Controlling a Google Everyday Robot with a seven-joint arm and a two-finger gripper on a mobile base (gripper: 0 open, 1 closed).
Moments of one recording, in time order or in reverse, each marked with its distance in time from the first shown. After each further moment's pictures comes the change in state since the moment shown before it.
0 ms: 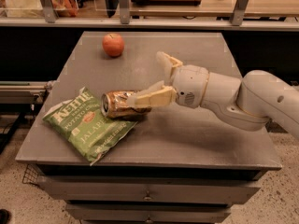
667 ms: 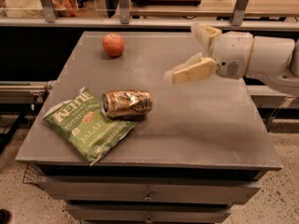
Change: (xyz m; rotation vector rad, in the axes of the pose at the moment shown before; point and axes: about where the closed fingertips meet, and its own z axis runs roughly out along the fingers) arm -0.056 -0.050 -0.069 0.086 0.154 -0.152
